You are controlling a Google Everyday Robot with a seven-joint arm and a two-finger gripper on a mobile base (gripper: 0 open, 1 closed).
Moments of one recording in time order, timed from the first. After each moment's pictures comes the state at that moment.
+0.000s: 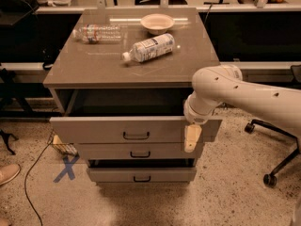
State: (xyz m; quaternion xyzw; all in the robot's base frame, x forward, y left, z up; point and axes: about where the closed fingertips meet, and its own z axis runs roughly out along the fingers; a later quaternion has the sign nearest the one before) arm 0.599 -0.139 0.635 -0.69 0.71 0.00 0.13
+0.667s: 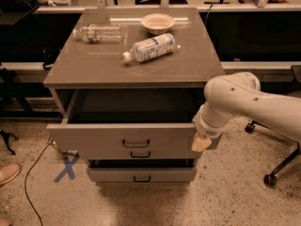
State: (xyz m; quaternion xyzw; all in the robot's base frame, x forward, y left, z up) arm 0.537 -0.171 0.642 -0.65 0.76 0.00 0.10
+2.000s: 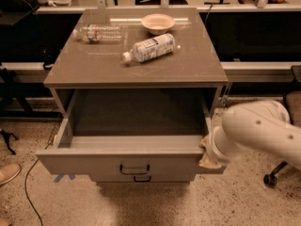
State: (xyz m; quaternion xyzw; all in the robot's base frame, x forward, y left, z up) arm 0.462 -0.182 0.645 -0.62 0.77 0.00 0.14
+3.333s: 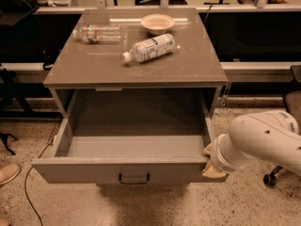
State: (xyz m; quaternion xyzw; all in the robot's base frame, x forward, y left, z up) arm 0.441 -0.188 0.640 -0.62 0.77 0.00 0.14
